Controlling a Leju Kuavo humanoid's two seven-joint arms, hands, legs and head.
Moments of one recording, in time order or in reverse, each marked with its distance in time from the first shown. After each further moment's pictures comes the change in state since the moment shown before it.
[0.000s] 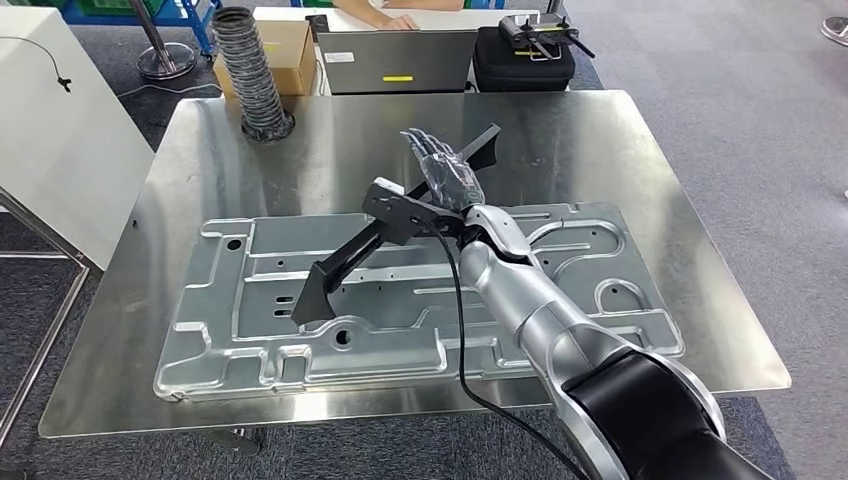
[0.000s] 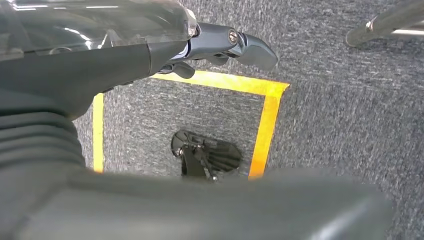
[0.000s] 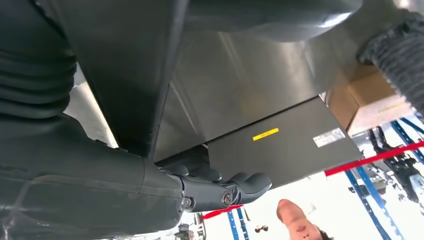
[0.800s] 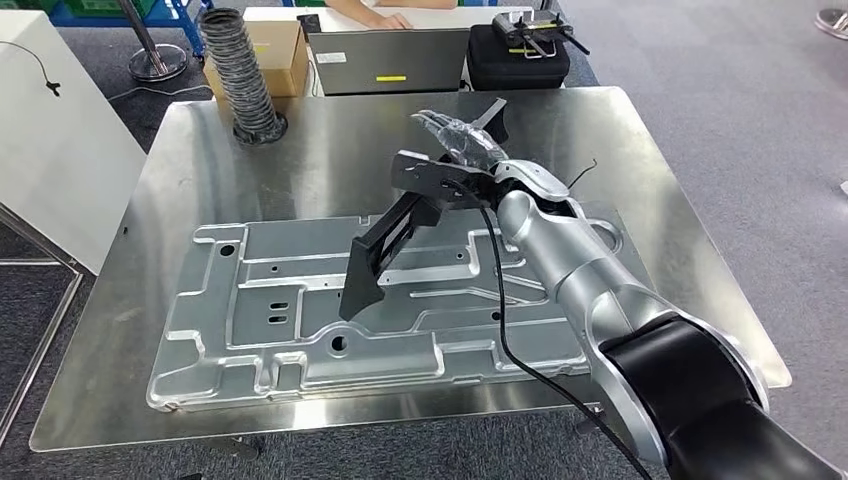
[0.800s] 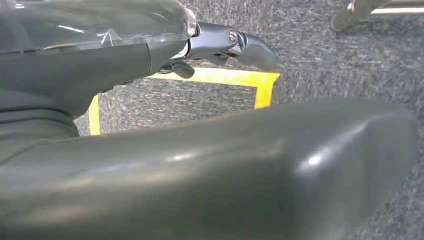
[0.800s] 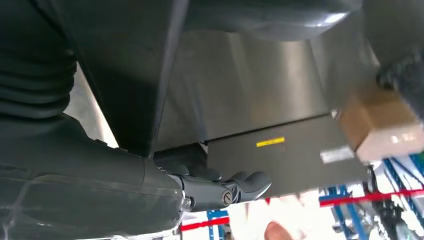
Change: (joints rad) left arm -0.027 -0.008 0.020 0.000 -0.067 -0.001 0.007; right arm -0.111 -0.126 0.012 -0.066 0.045 0.340 -0.035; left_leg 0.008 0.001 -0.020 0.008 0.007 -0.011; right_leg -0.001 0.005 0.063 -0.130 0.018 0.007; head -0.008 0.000
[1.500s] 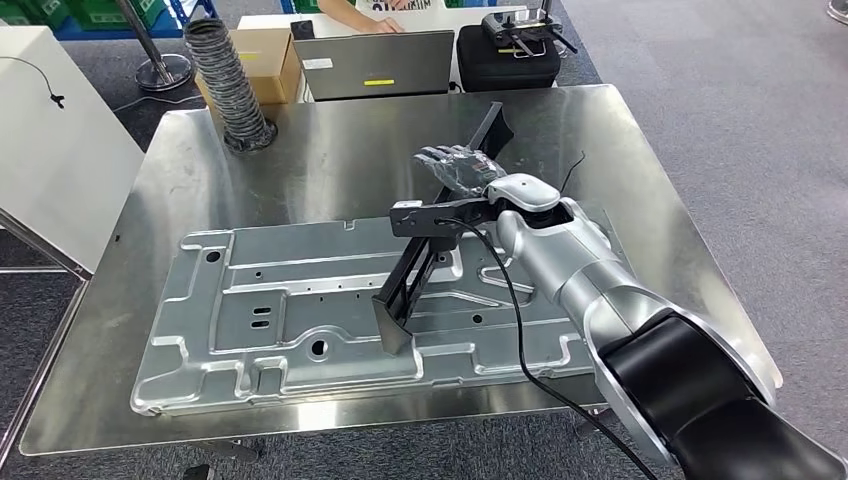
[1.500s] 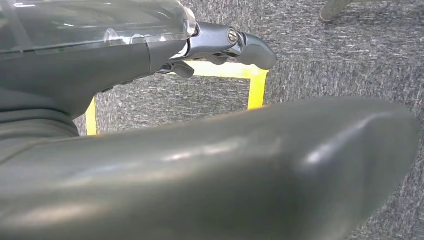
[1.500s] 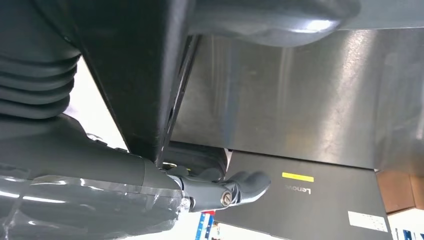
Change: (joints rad) left arm -0.018 -0.002 0.000 0.000 -0.017 -0.001 0.013; right arm -0.012 -0.013 0.204 0.073 0.166 0.024 0.018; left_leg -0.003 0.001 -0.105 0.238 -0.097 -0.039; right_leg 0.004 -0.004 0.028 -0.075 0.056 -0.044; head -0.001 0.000
